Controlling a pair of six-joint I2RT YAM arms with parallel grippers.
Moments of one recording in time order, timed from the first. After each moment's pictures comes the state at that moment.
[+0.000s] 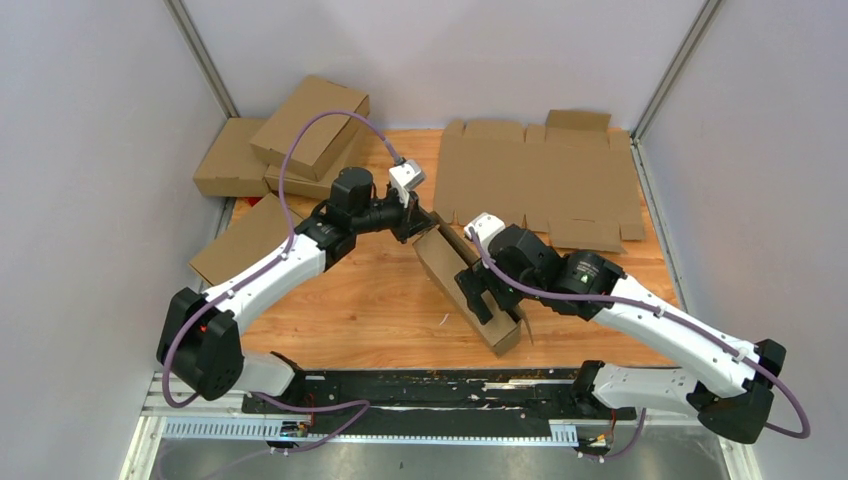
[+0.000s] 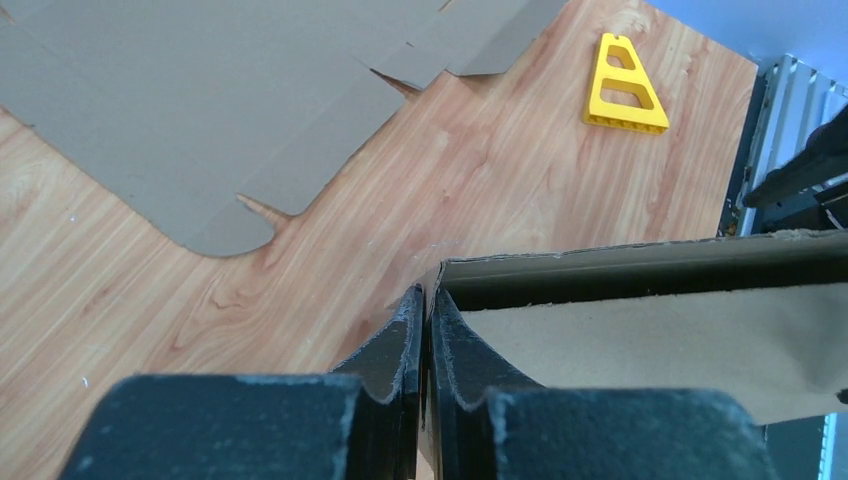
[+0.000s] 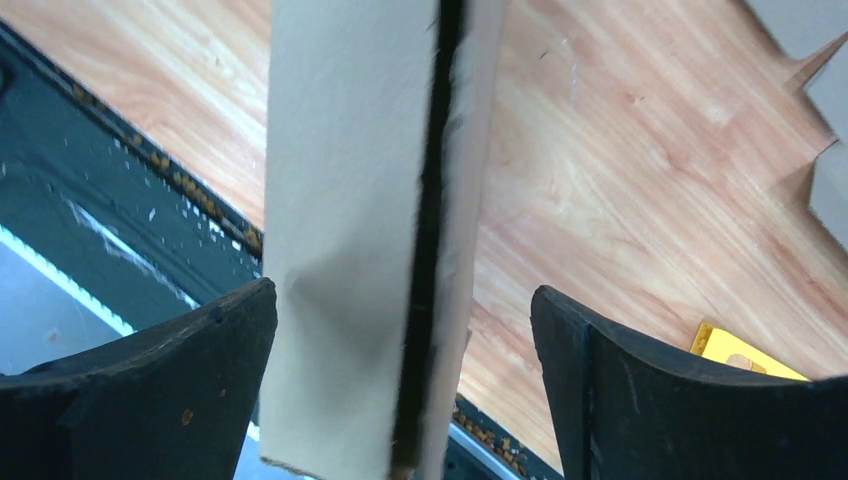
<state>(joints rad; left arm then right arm) -0.57 1.37 1.01 0.02 0.54 -0.01 1.00 1.08 1.15 -0.95 0.14 0.21</state>
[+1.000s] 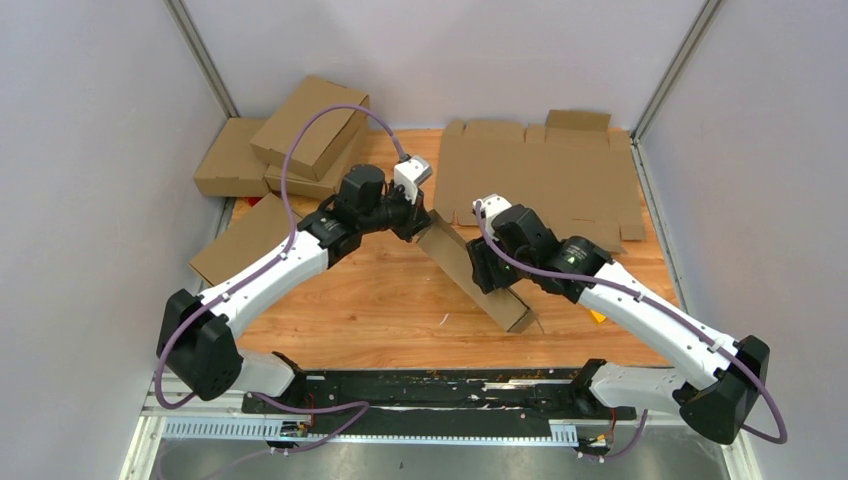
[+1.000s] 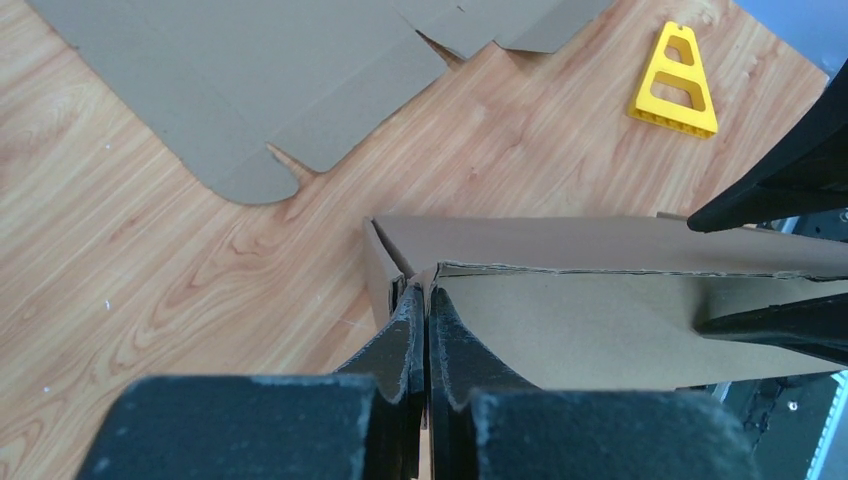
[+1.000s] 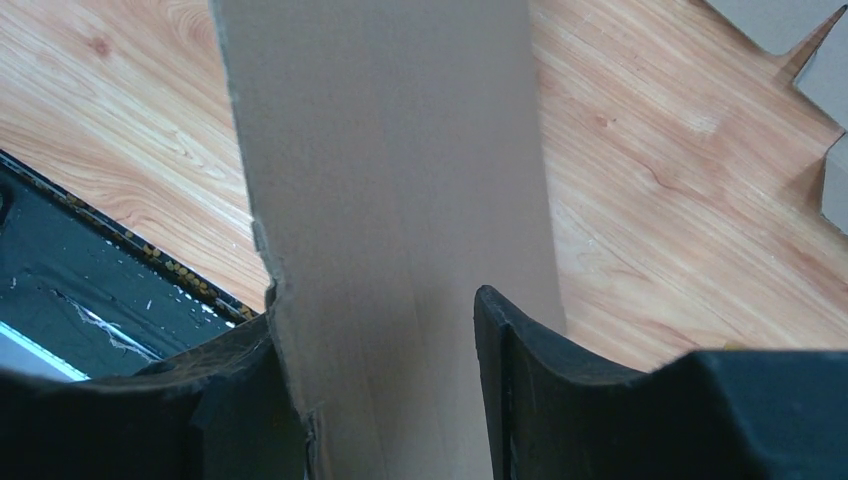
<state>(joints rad) -0.64 1.37 1.10 -0.17 0.35 -0.06 0.81 1.16 1.11 -0.79 0.10 0.24</state>
